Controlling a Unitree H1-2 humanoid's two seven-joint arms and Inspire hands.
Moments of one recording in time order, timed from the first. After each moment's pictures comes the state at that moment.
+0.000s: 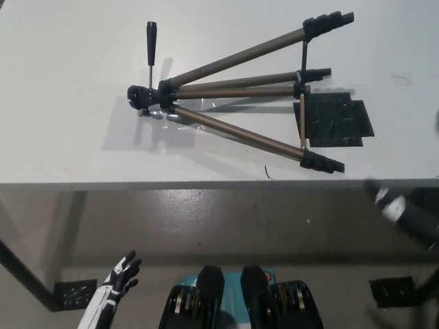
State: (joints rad) left_arm 0.14 0.18 -0.06 0.03 0.02 -0.17 -0.09; right_arm -0.20 -0.14 -0.07 -0.40 -0.24 -0.22 -0.12
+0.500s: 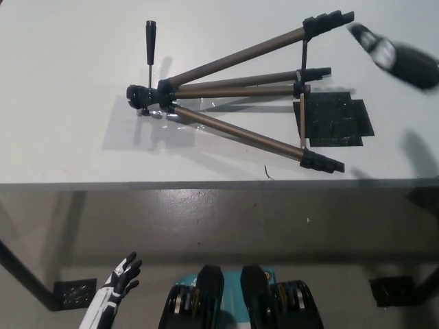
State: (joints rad) left_arm 0.14 0.18 -0.06 0.03 0.03 -0.17 -0.09; right_arm -0.76 -0.25 0.05 -0.20 -0.38 0.06 0.02
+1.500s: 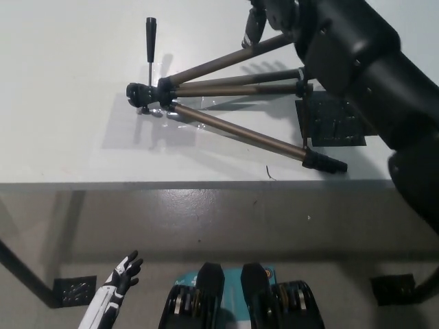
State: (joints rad) left_arm 0.15 0.19 -0.07 -0.01 0.07 -0.17 -0.09; right_arm -1.53 -0.12 0.71 1.09 -0.60 0.22 0.49
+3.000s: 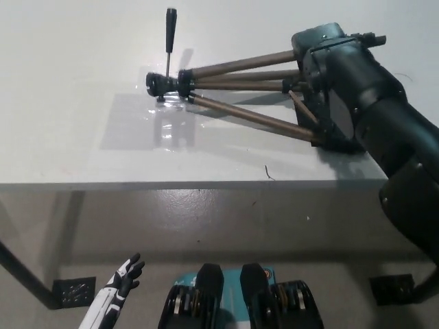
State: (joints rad) left_arm 0.14 0.21 -0.07 0.00 0.07 -0.17 -0.11; right_arm -1.40 -0.13 0.76 1.37 -0.74 0.15 0.21
